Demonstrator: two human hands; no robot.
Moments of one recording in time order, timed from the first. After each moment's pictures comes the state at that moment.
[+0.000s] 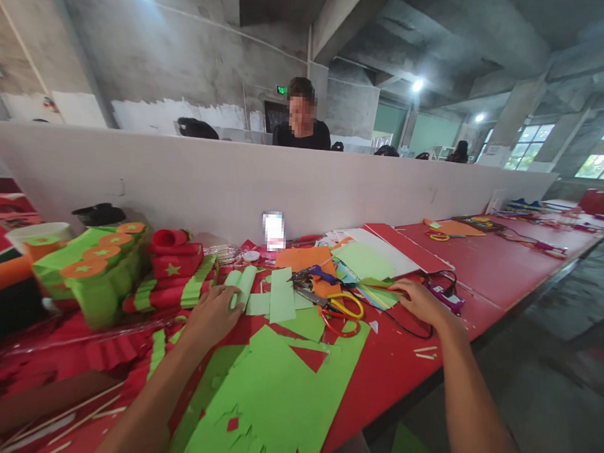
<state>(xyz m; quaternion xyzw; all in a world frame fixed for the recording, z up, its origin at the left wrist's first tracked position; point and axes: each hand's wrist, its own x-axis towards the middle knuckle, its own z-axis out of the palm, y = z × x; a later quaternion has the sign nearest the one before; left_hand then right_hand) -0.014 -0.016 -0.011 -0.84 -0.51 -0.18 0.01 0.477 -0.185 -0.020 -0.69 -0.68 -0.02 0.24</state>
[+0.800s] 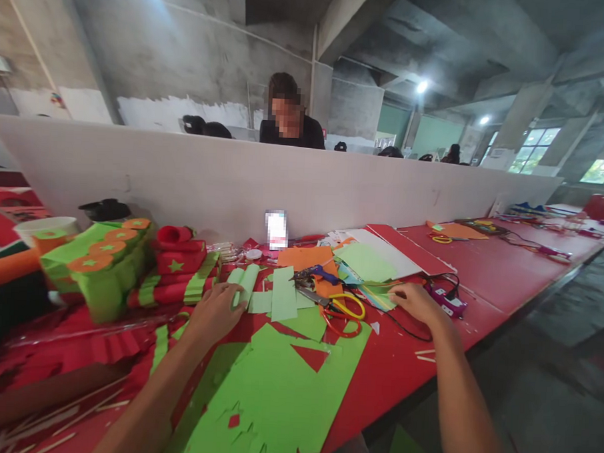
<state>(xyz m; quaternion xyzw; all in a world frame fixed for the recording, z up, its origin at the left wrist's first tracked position) -0.012 -0.015 -0.012 -0.84 -0.51 -0.18 -0.01 0.453 -0.179 -0.010 -0.73 -0.65 0.03 0.22</state>
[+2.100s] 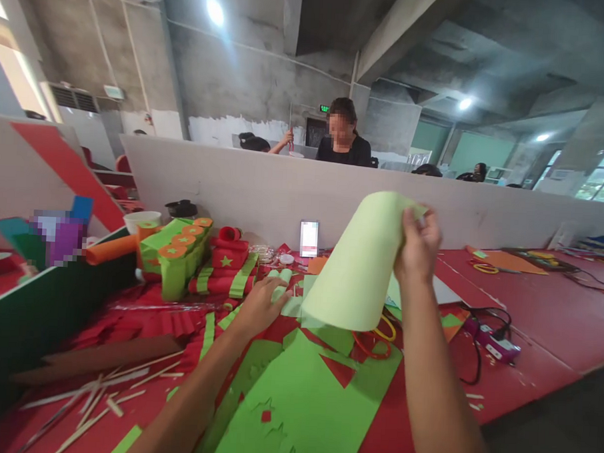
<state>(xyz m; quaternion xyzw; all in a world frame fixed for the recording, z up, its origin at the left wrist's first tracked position) -0.004 -0.041 0.017 -0.81 -0.42 -0.37 -0.18 0.272 -0.092 0.154 -0.31 -0.49 0.04 0.81</state>
